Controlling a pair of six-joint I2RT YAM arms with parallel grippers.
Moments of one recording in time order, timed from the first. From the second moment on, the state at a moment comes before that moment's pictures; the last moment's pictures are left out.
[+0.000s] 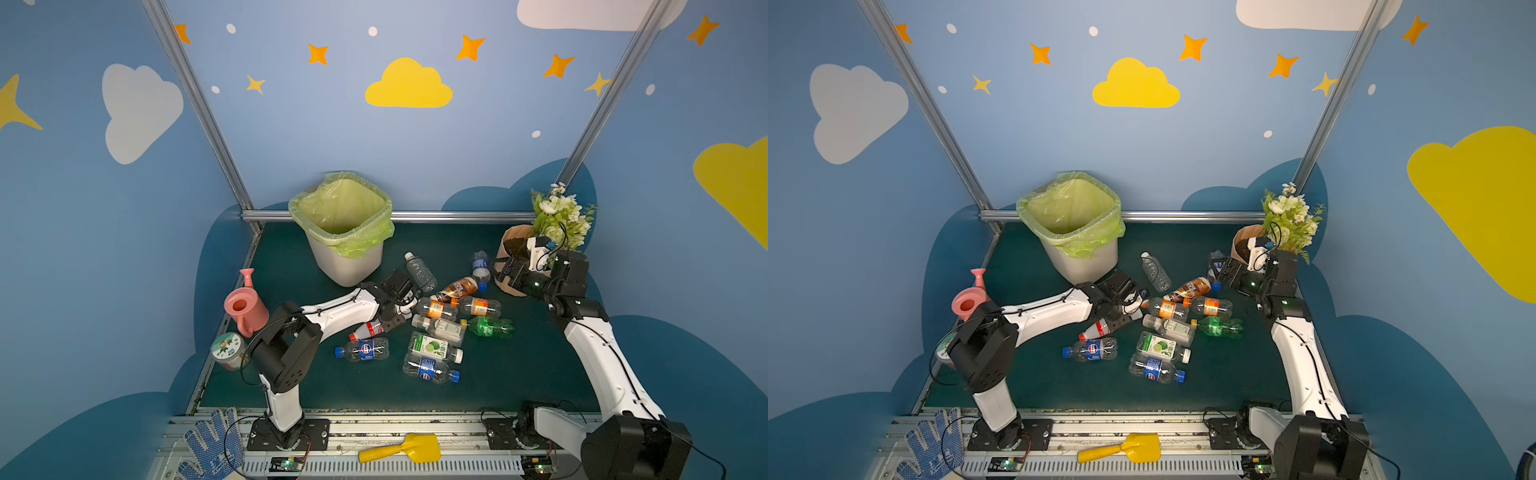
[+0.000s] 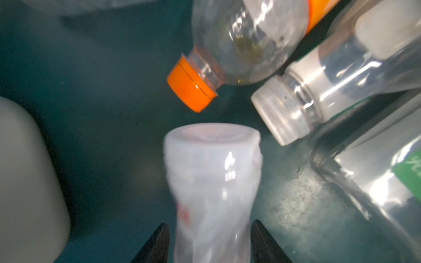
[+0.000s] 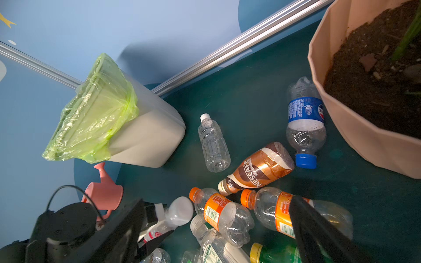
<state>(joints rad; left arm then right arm) -0.74 1.78 1.24 -0.59 -0.14 0.35 -0.05 1.11 0.93 -0.33 -0.55 0.43</state>
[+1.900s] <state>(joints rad) -0.68 1.90 1.34 -0.70 0.00 0.32 -0.10 1.08 0.85 -0.34 -0.55 0.45</state>
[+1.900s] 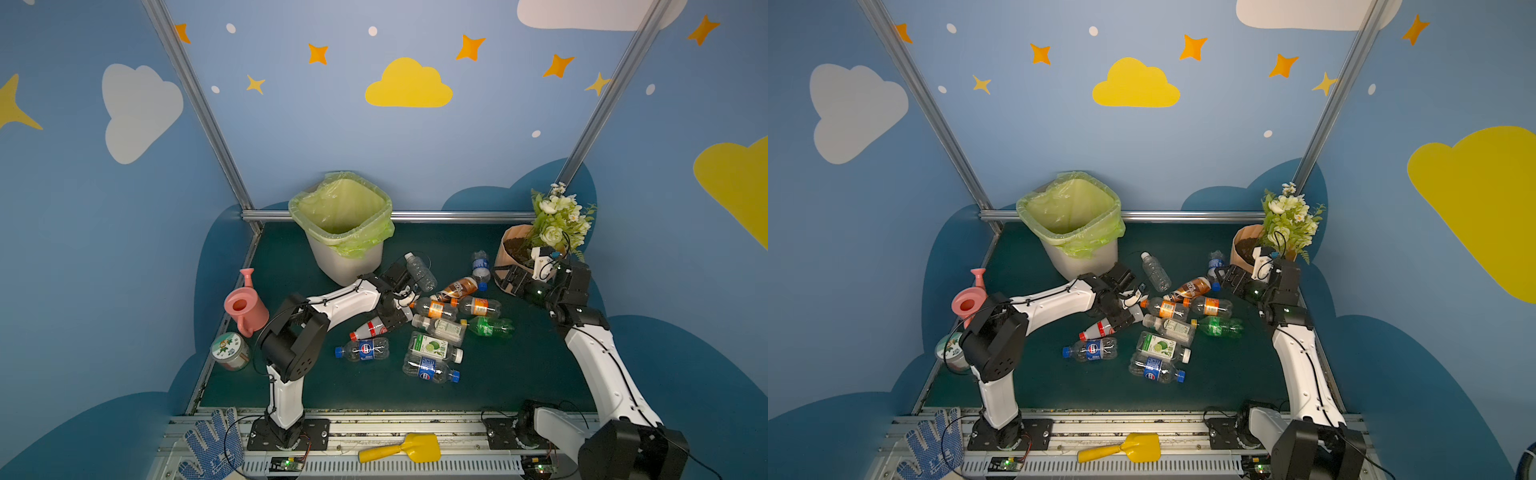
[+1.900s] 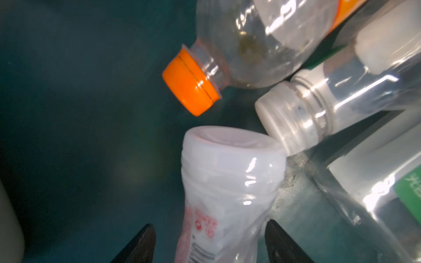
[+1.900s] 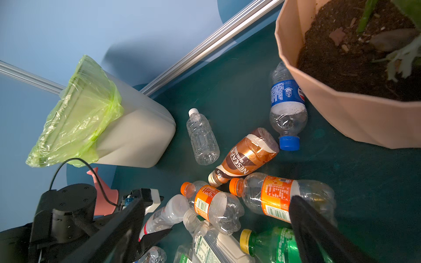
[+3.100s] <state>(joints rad) -0.66 1.78 1.47 -0.68 -0.04 0.39 -0.13 1.08 0.85 -0.34 -0.56 0.46</state>
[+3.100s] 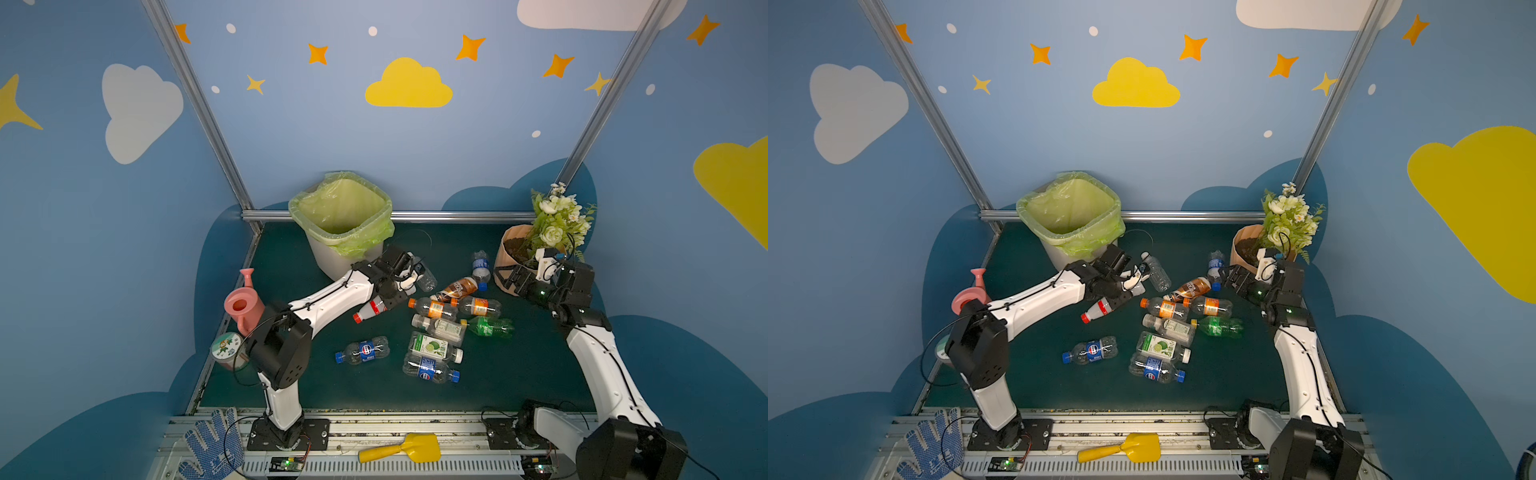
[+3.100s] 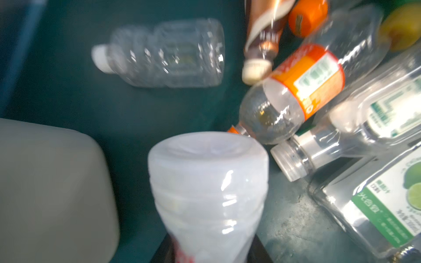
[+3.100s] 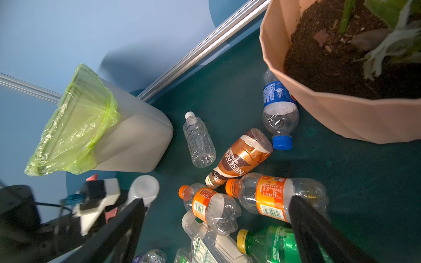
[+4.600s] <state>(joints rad) -0.33 1.68 1.75 -0.30 -0.11 0.07 -0.13 0.99 0.83 -0.39 -0.57 0.41</state>
